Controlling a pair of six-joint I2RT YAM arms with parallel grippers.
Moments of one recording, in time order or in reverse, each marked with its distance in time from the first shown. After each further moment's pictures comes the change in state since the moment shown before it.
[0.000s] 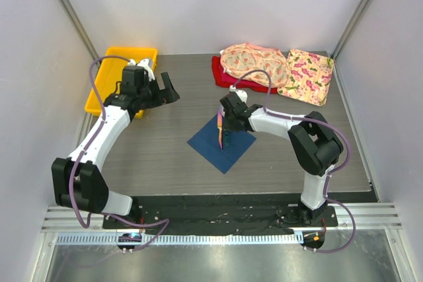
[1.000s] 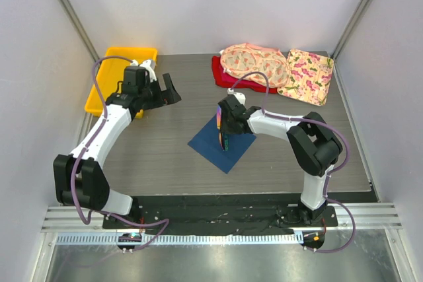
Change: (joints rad) left arm 0.000 0.022 0.000 0.000 0.027 0.010; right arm 0.022 0.001 -0.016 0.002 -0.004 -0.002
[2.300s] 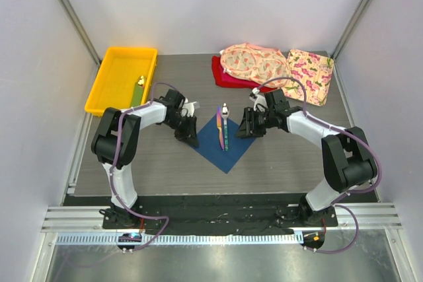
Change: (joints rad) left arm -0.167 0.483 -0.023 -0.116 0.409 0.258; right arm -0.355 -0.272 -0.242 -0.003 -0.830 -0.299
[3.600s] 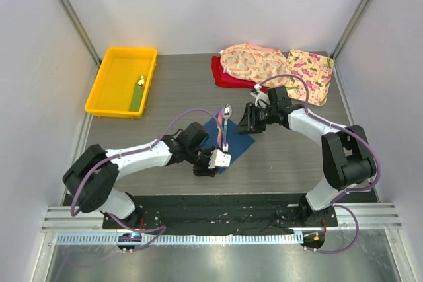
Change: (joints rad) left arm -0.459 -0.462 -0.383 0.261 -0.020 0.897; right arm -0.027 0.019 0.027 0.036 -0.083 0.040
